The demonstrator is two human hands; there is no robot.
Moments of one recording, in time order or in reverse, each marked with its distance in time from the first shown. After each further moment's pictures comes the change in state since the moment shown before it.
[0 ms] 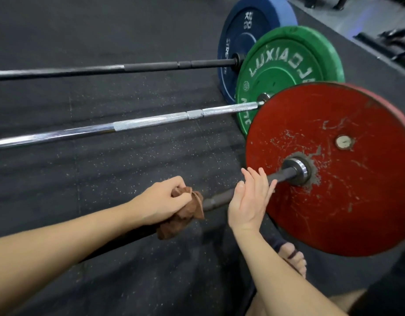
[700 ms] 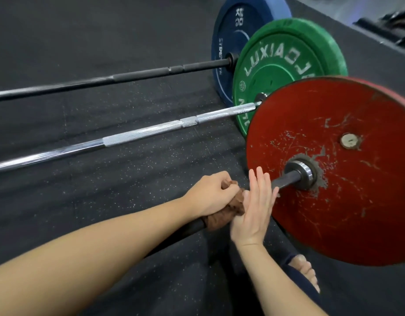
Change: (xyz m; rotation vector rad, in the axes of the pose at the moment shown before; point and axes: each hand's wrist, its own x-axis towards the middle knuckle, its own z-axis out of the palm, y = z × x) left_hand 0.081 0.070 0.049 -0.055 -0.041 0.113; right_hand 0.001 0.010 0.007 0.102 0.002 0.004
